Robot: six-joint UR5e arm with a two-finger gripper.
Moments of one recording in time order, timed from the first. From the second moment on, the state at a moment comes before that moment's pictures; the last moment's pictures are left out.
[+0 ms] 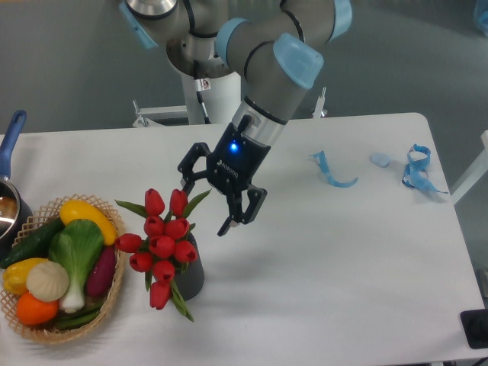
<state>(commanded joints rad) 2.52 -1.78 -1.84 -0.80 0.77 1.13</state>
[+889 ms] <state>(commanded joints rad) 2.47 -1.82 -1.85 -0.75 0.77 1.14</state>
